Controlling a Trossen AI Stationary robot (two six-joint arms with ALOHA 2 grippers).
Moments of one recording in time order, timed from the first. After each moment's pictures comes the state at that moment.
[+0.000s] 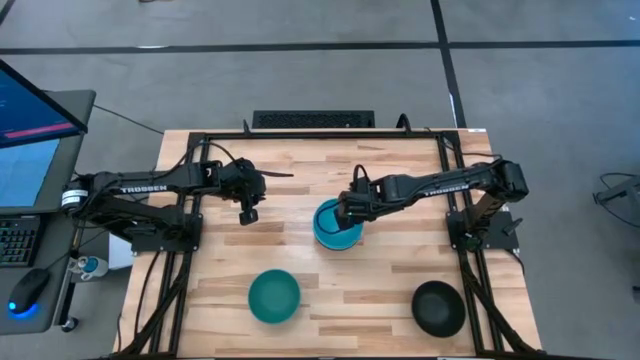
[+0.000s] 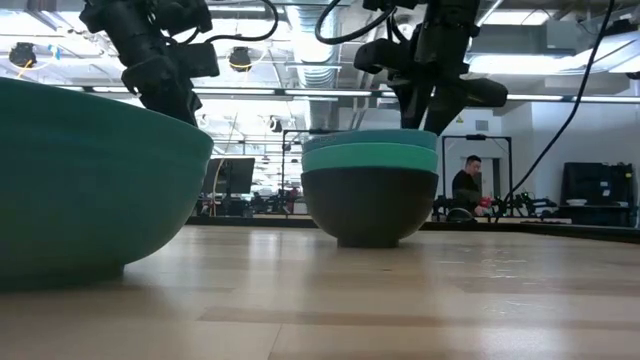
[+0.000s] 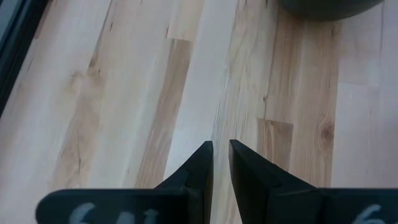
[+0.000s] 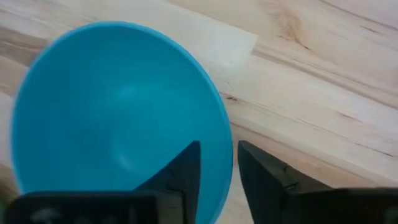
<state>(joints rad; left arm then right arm) 0.27 1.09 0.75 -0.61 -0.03 0.09 0.06 1.69 1.34 -0.99 0.21 1.17</state>
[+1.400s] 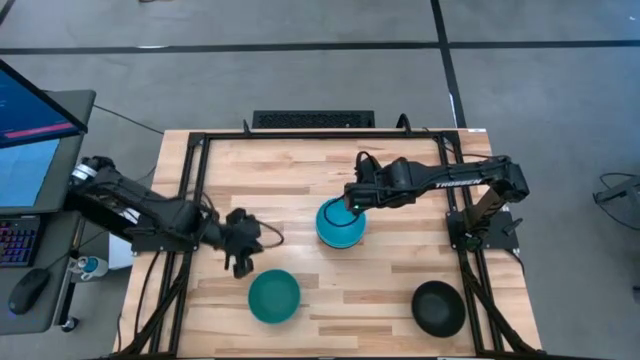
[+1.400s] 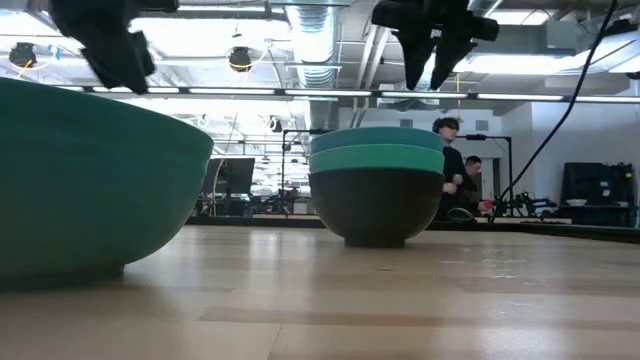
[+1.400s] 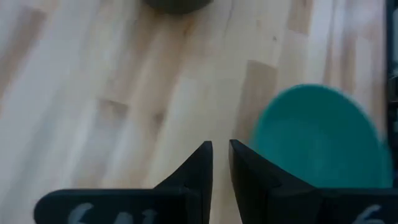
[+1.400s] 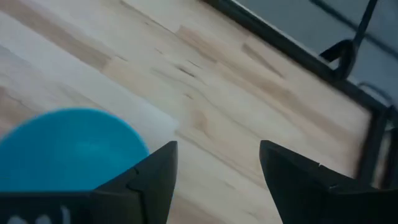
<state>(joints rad) -0.40 1.11 0.83 -0.66 -0.21 -0.67 0.08 1.69 1.63 -1.39 0.58 0.95</state>
